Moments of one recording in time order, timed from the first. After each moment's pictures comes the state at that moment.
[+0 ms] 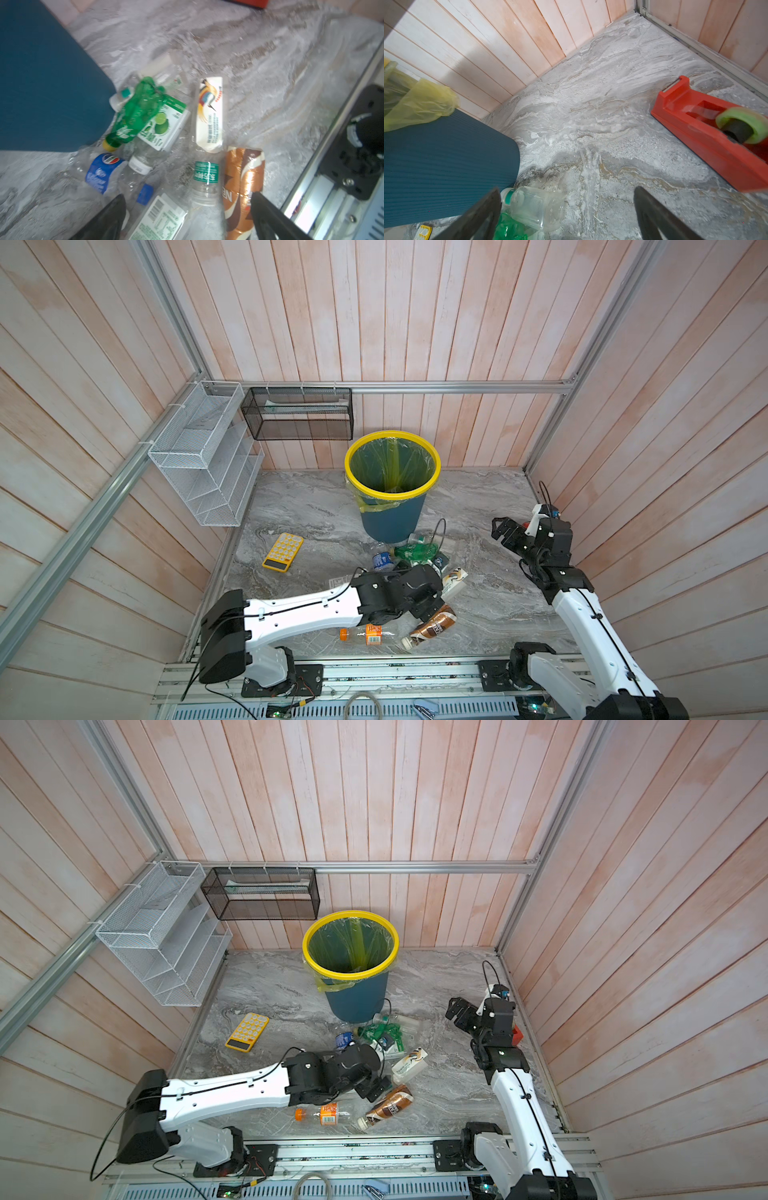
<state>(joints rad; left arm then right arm) -1.28 1.53 1.20 -0.57 -0.30 -0.18 -0.03 0.91 0.67 -0.26 -0.10 0.55</state>
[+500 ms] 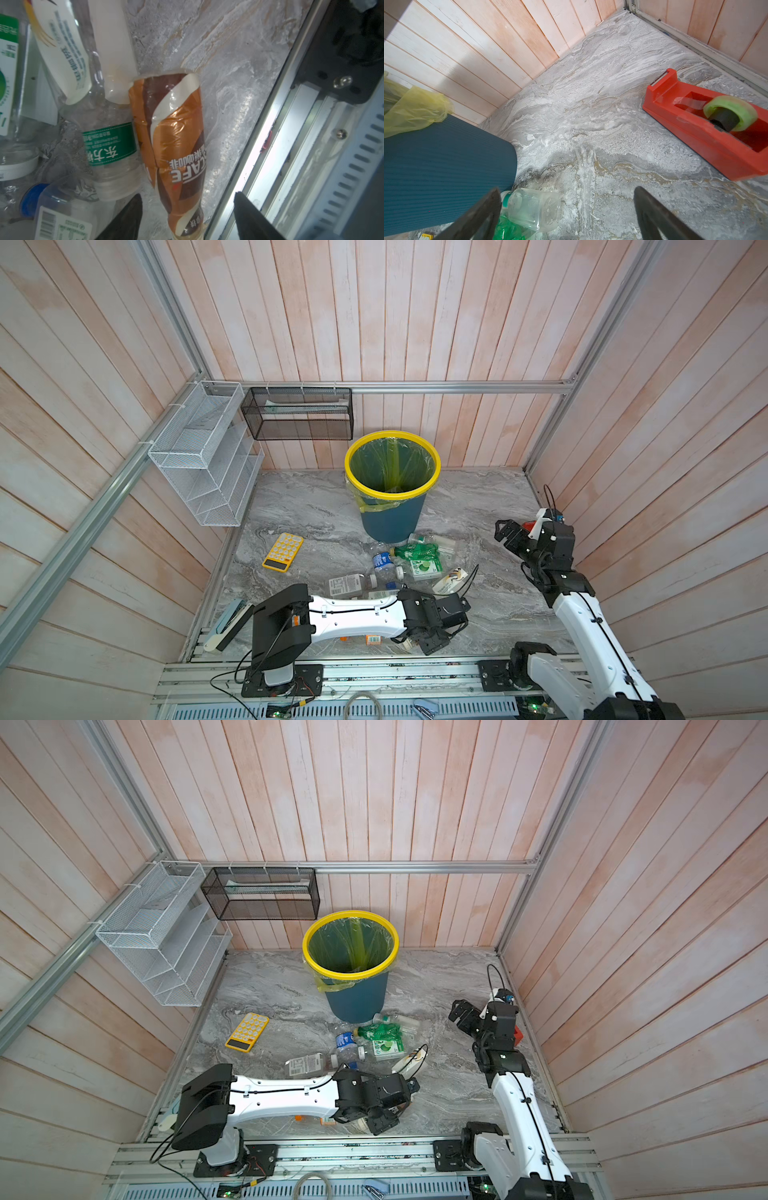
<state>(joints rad) -1.36 1.79 1.28 -0.72 -0.10 -0.15 -0.05 0.91 0.65 -0.26 -0.10 0.58</state>
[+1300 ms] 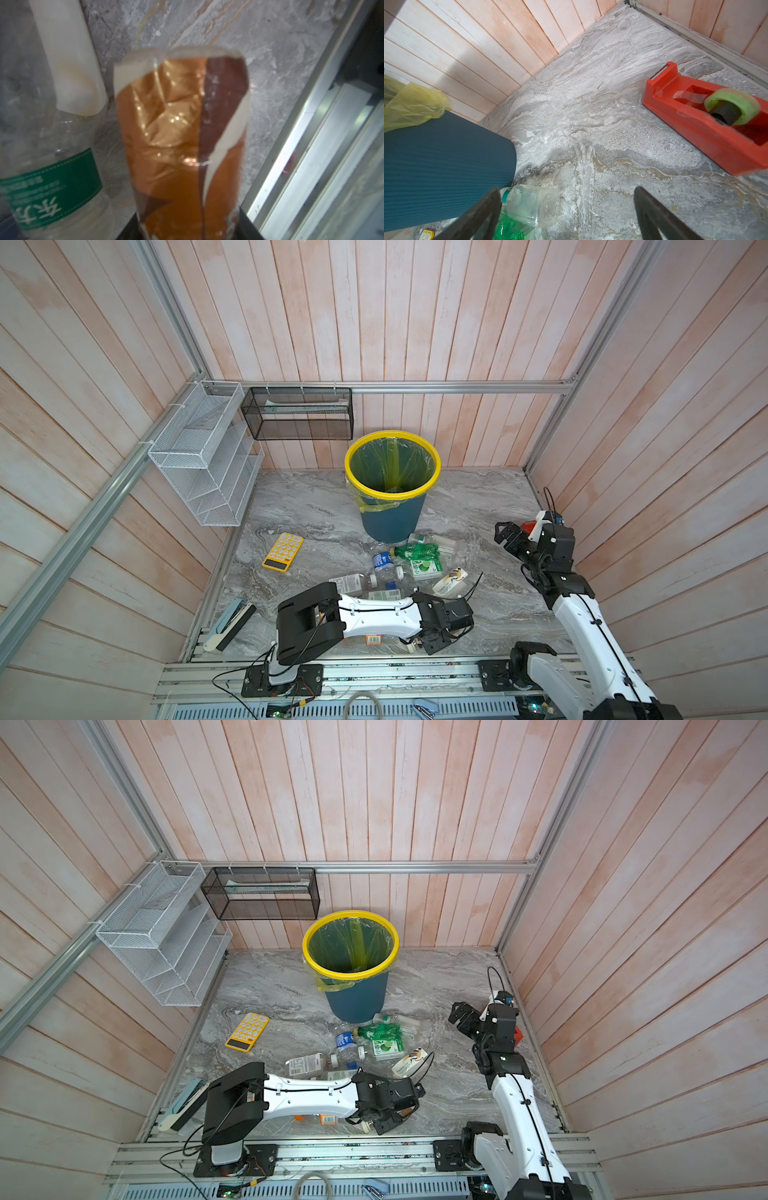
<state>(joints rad) -1.36 1.92 1.31 -0.67 -0.08 -0.14 -0.06 0.89 0.63 -0.25 -0.12 0.58</state>
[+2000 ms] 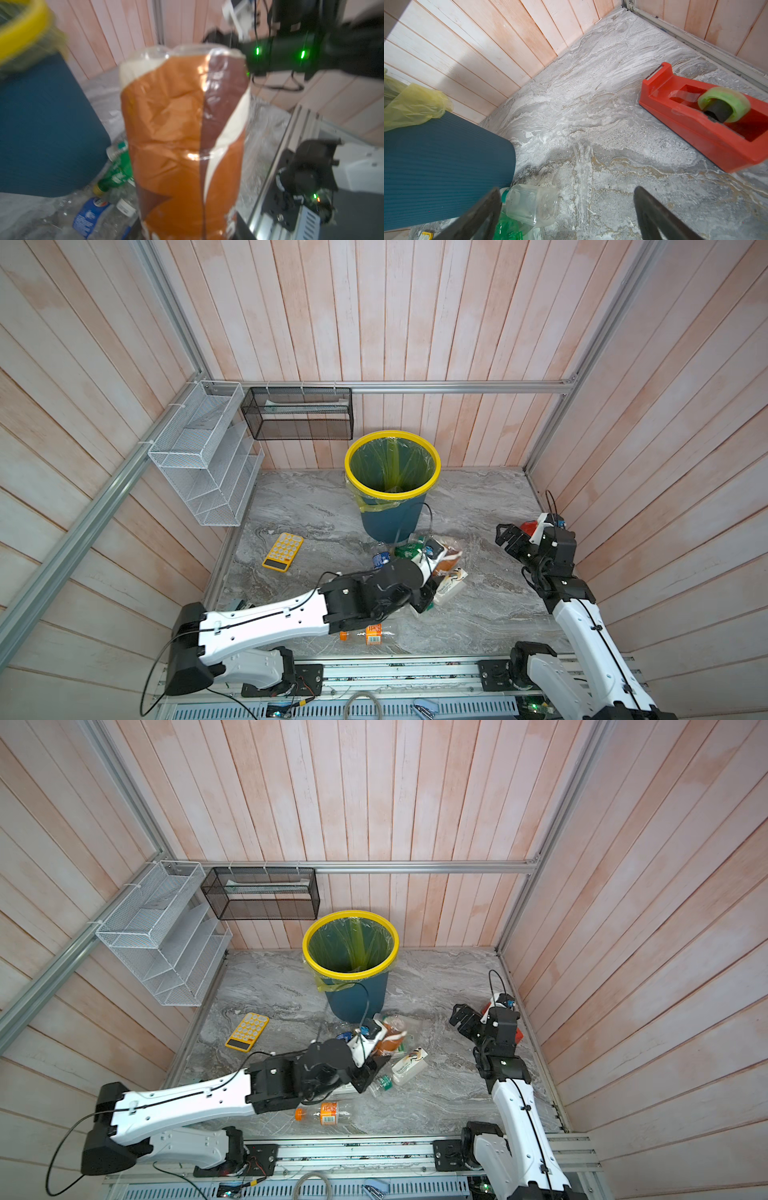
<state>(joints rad) -1.26 1.20 1.09 -0.25 -0.37 -0.19 -0.07 0.85 0.60 -0.25 -0.12 0.58</state>
